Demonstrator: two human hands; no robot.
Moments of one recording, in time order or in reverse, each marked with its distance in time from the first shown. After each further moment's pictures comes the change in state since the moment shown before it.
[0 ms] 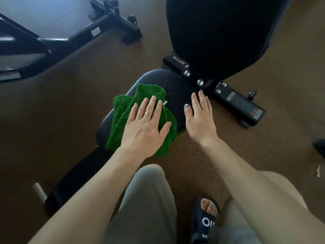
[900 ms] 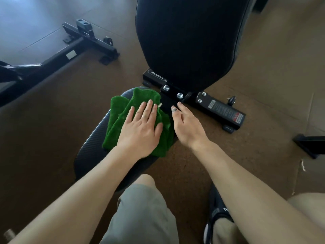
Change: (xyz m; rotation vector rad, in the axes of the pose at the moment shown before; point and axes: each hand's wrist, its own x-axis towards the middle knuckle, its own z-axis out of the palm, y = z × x) left_hand 0.061 0.013 -0.001 0.012 -0.014 0.153; right_hand 0.017 -0.006 -0.023 0.223 -0.033 0.059
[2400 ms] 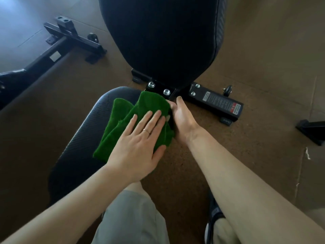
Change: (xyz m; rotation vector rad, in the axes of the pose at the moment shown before) left_hand -0.008 0.029 0.005 0.104 -0.071 0.255; right_hand 0.048 0.035 -0.003 0.967 -0.124 0.402
